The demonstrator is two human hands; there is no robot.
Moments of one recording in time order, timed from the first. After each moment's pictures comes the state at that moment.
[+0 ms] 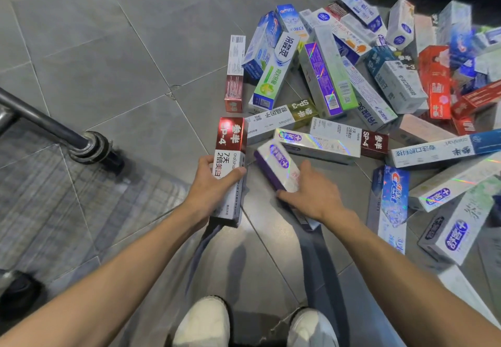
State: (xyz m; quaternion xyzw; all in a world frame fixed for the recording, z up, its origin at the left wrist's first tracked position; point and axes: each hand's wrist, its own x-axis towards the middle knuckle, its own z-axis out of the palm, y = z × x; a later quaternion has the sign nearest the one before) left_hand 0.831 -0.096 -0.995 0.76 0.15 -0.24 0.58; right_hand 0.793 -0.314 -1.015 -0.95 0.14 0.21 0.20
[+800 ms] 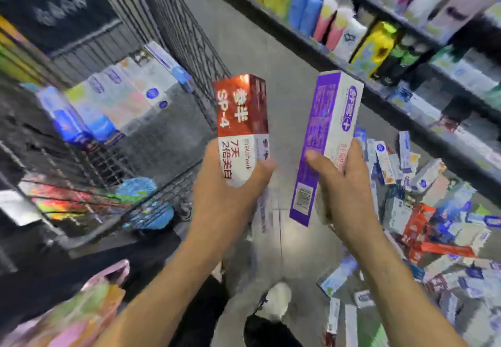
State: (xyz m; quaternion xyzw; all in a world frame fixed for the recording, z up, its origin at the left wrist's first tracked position) left_hand 0.799 0.018 -0.347 0.71 0.28 0.08 0.64; right_hand 0.865 -0.144 -0.379 -0.74 0.05 0.14 0.66
